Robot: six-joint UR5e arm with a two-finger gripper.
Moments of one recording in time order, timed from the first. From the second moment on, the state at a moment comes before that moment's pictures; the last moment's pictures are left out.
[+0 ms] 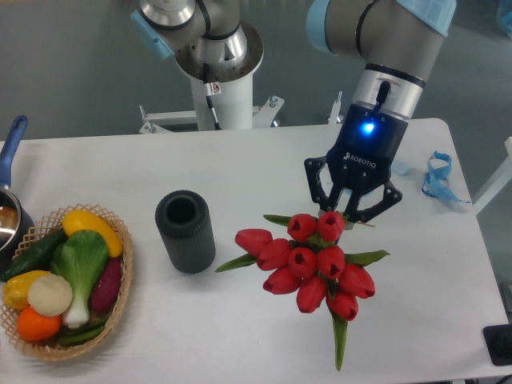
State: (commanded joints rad) arm 2.72 -1.81 -1.53 -0.87 0.72 1.01
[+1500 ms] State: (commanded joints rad) arm 2.63 -1.82 -1.59 -0.80 0.53 1.01
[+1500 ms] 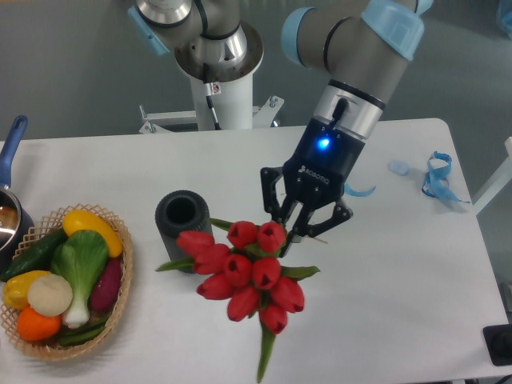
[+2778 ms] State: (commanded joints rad) arm 2.62 -1.61 -2.00 -0.78 0.09 1.14
